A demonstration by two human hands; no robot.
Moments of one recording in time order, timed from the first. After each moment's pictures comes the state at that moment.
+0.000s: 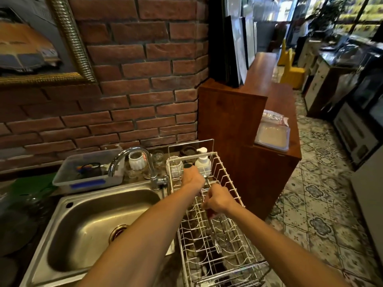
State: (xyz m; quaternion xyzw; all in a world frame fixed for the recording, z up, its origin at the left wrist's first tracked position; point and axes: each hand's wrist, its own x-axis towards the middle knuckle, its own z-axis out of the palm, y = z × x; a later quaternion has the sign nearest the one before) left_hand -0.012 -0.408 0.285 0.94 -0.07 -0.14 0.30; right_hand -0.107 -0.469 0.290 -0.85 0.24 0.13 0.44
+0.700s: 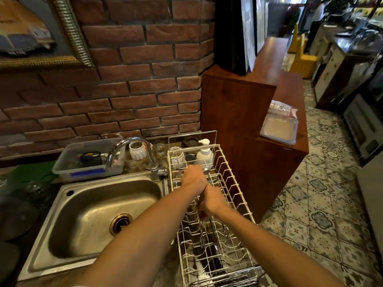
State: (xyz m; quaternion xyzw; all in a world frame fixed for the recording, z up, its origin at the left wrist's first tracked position) left_hand -0.016 -0.410 0.270 0.97 -0.13 -0.13 0.13; right_hand -0.099 -0.455 0.260 -0.86 0.22 0.13 0.44
